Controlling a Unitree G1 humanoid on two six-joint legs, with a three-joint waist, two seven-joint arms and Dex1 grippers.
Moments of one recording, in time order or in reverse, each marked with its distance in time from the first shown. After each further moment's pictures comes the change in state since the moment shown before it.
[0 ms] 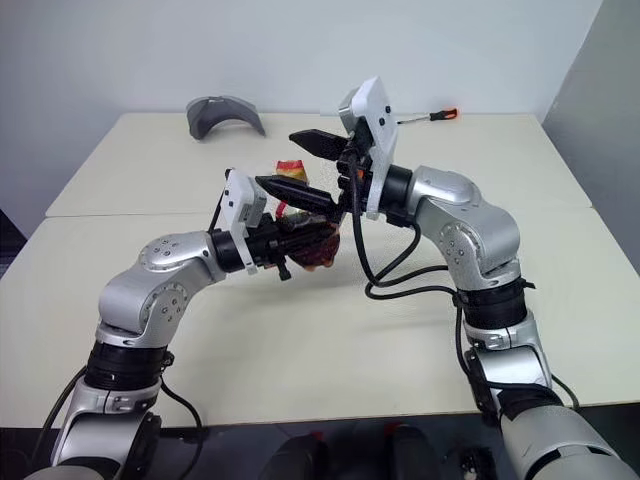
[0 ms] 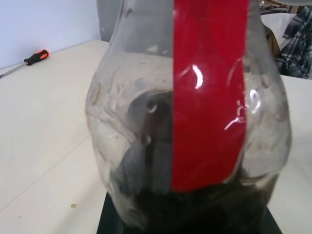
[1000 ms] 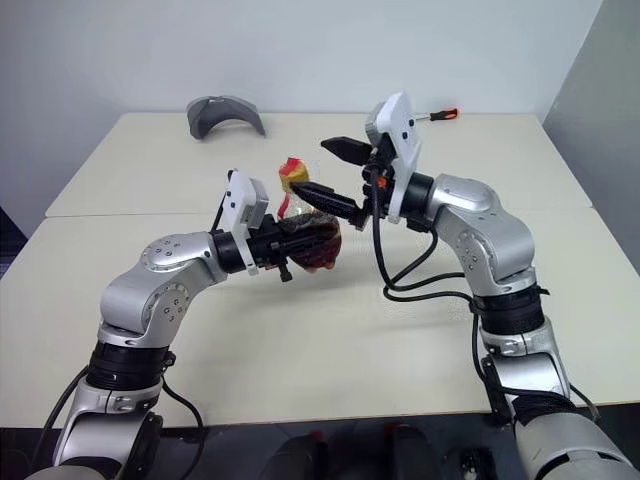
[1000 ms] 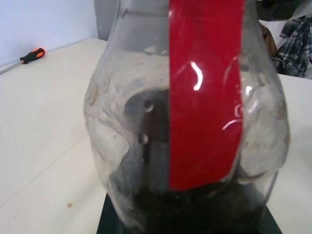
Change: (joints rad) left arm -0.001 -0.001 0.004 0.002 0.006 0.004 -0.011; right arm 0.068 -0.114 -0.019 -0.016 -0.022 -0.036 0.014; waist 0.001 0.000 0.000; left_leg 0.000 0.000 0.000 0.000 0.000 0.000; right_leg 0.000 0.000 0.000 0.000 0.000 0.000
